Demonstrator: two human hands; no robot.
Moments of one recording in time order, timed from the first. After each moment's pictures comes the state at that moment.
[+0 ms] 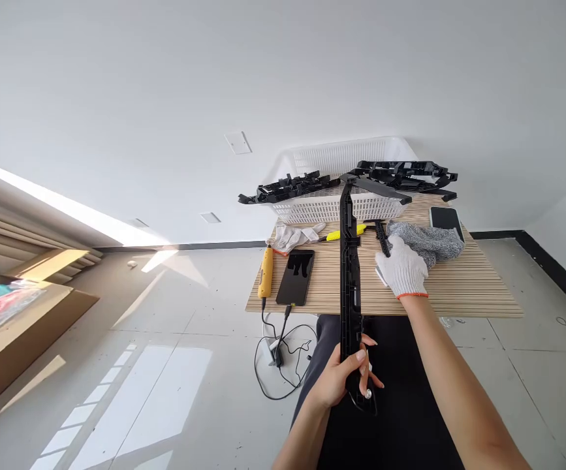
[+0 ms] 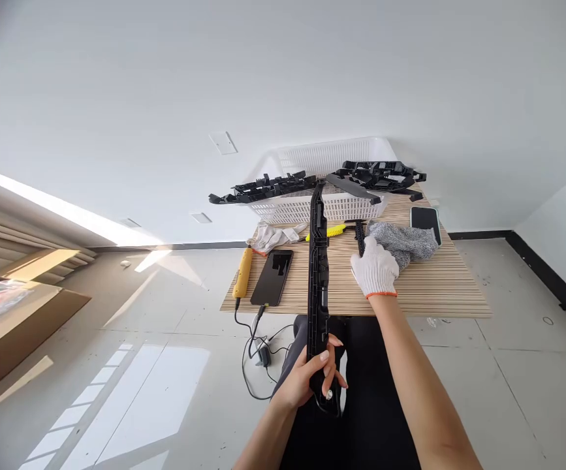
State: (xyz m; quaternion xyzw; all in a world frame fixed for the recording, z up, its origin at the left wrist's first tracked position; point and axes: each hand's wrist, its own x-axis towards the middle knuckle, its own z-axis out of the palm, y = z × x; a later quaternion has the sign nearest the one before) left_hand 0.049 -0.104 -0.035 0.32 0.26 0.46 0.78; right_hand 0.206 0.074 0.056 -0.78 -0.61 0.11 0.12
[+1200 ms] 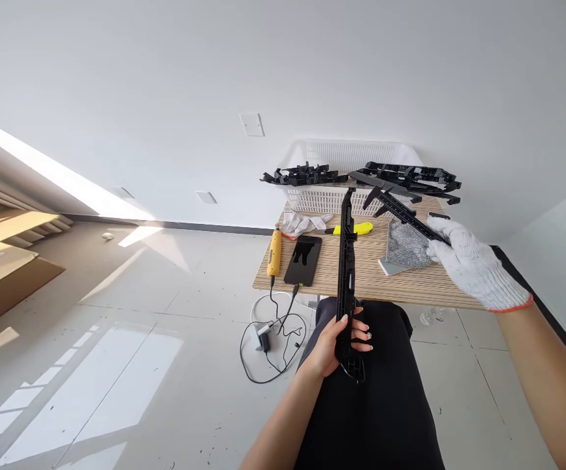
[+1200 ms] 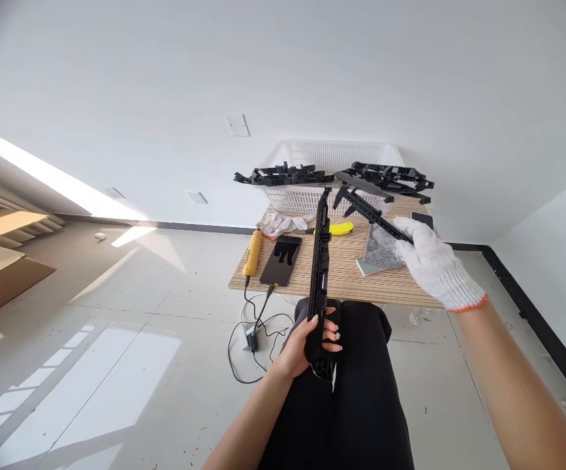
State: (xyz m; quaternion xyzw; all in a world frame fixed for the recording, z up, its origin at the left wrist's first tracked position) left_hand 0.030 -0.102 -0.032 0.18 0.27 0.50 0.80; right_hand 0.286 0.018 0.137 -0.62 -0.73 0.10 0.26
